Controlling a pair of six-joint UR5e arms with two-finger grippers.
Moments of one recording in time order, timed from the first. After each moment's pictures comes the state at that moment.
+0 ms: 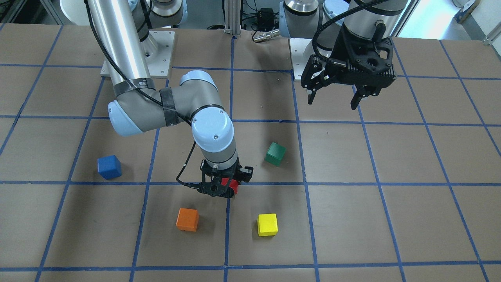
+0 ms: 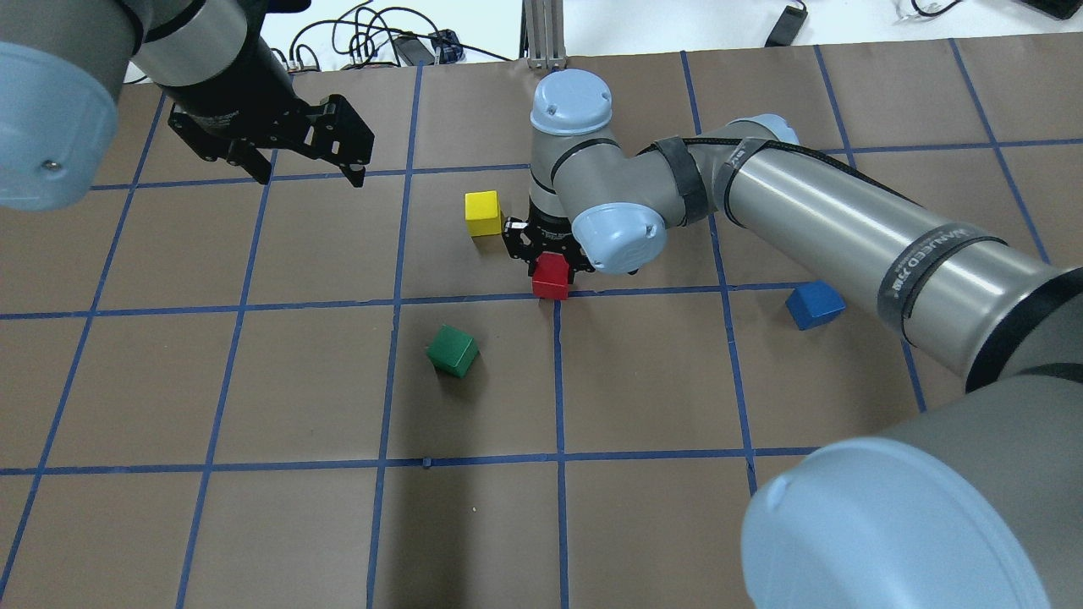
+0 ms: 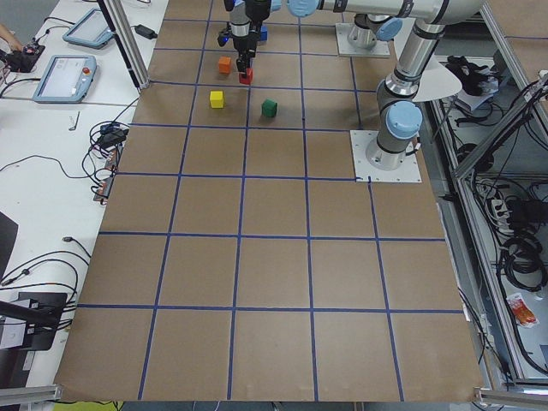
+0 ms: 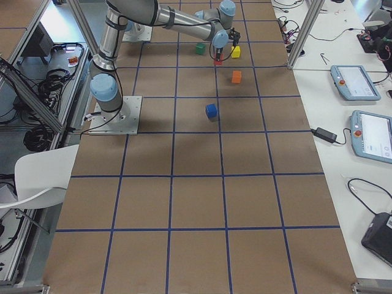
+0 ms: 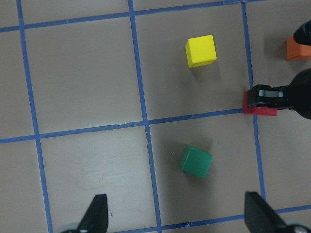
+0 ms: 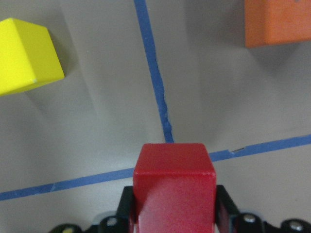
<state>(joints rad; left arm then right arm) -1.61 -1.56 -1.55 -1.48 1.54 0.07 1.89 -1.07 1.52 -2.01 -1.46 0.55</state>
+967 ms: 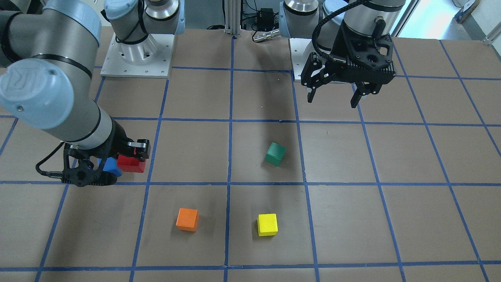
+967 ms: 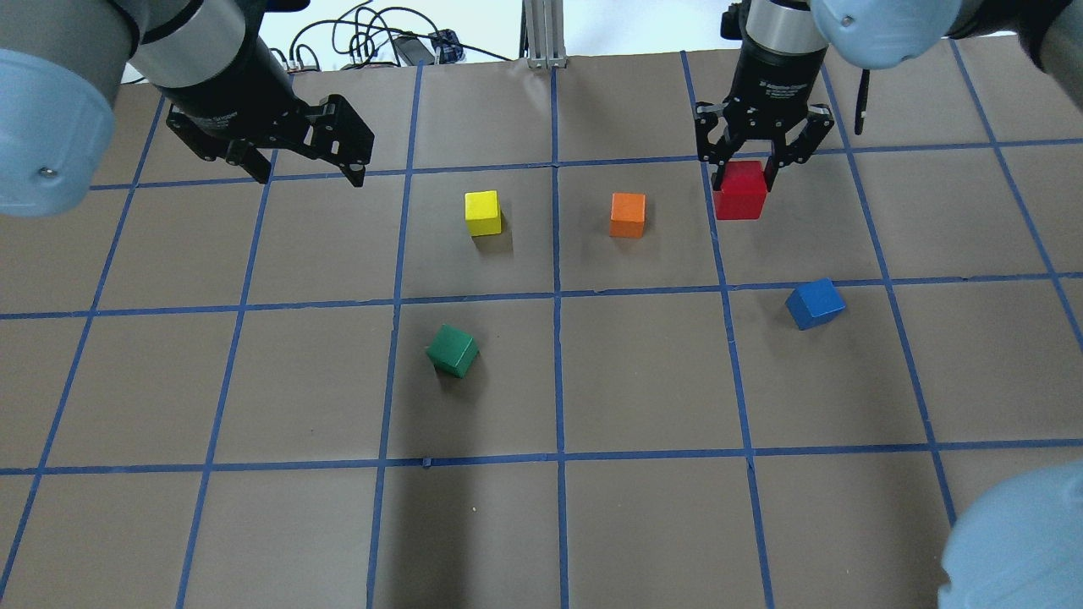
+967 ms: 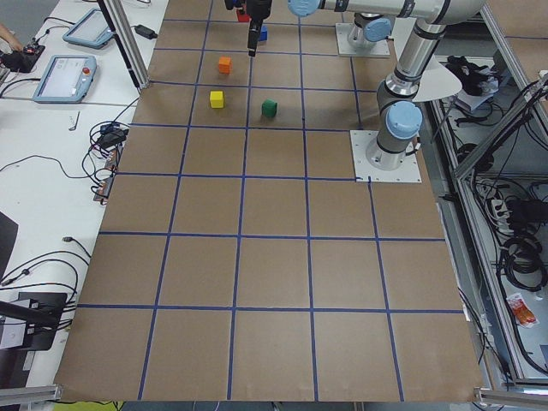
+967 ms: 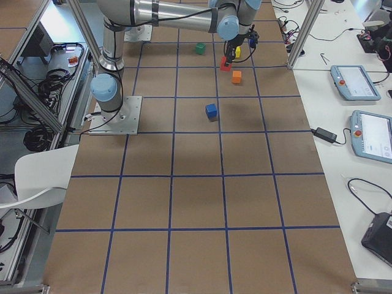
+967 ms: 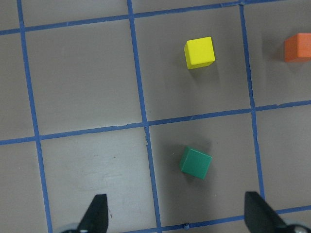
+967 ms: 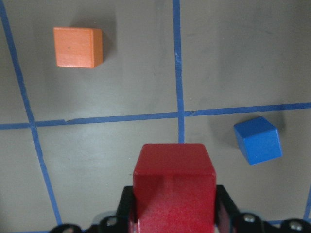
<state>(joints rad) -1.61 -1.55 -1.55 -1.48 1.54 0.07 1.56 -1.25 1.39 -1.52 -1.54 0.02</state>
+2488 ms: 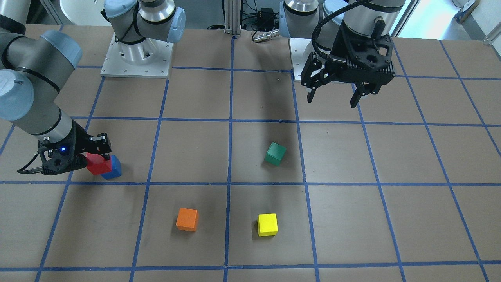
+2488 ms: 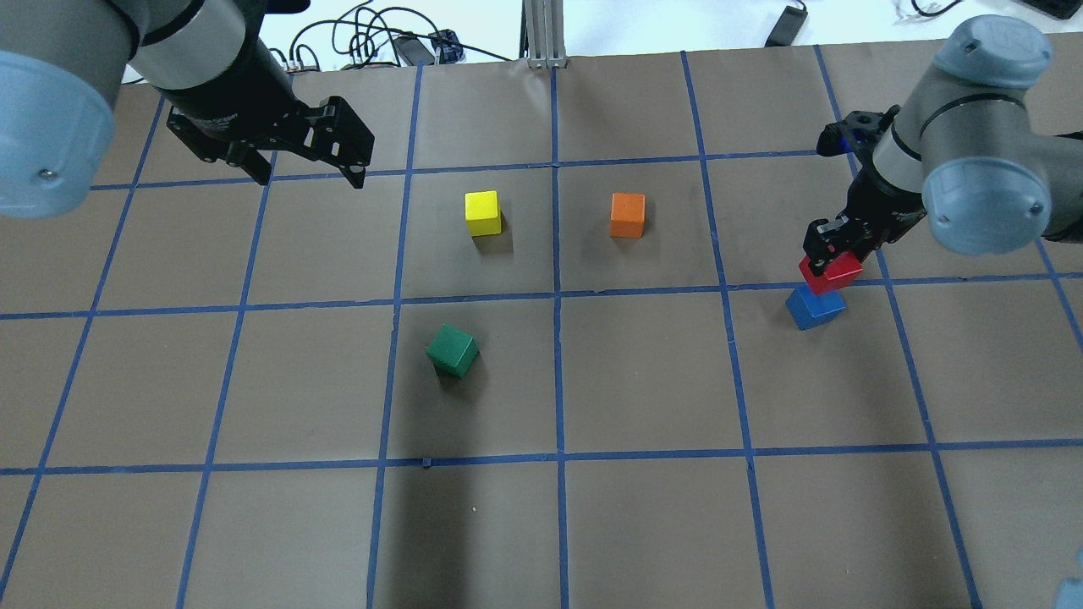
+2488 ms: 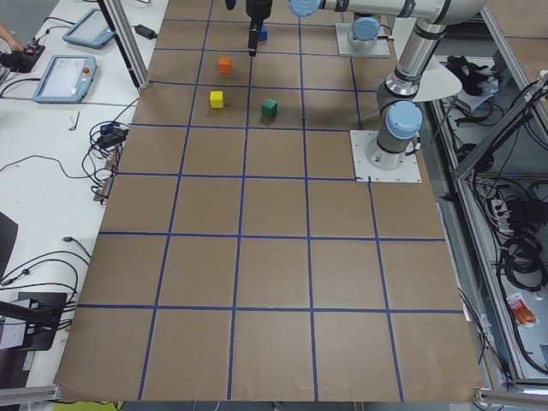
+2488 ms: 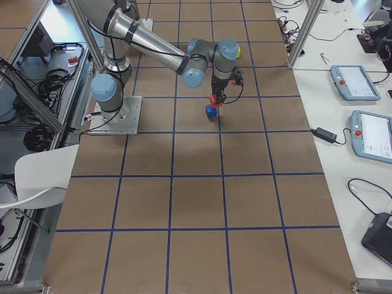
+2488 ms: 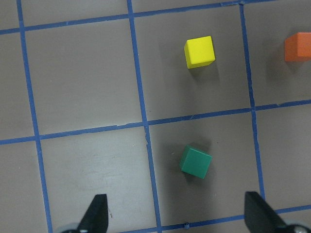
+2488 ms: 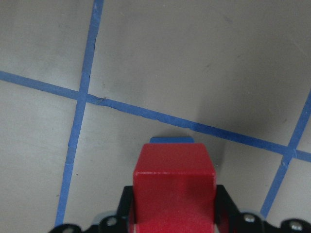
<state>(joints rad) -1.61 -1.55 -1.56 -1.48 1.54 0.07 1.32 -1.36 1.87 -2.00 -1.54 -0.51</state>
